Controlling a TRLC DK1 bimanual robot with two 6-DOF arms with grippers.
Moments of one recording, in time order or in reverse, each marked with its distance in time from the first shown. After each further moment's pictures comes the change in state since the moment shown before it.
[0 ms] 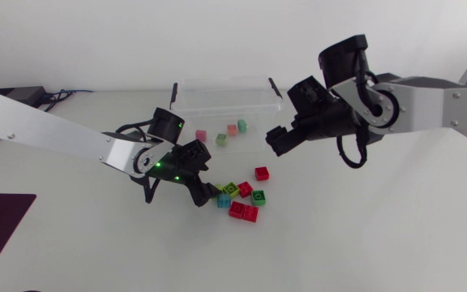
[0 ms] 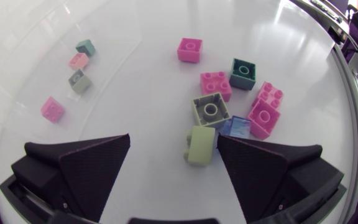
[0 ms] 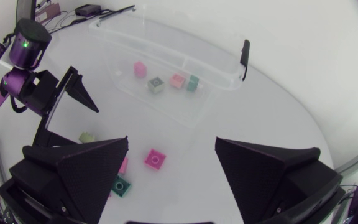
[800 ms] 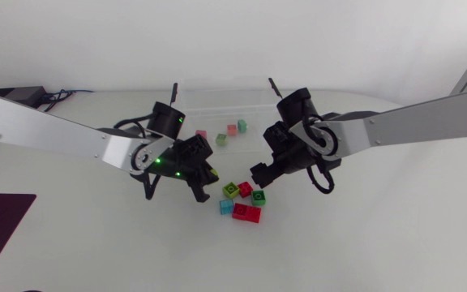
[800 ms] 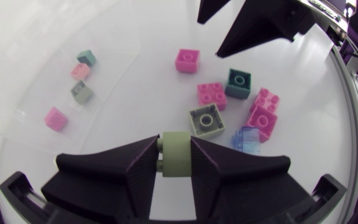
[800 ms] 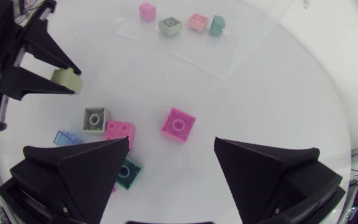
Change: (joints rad) left arm -0.008 -0.055 0.003 -0.009 -0.004 0.000; right arm 0.076 0.243 -0.006 0.010 0.066 0.083
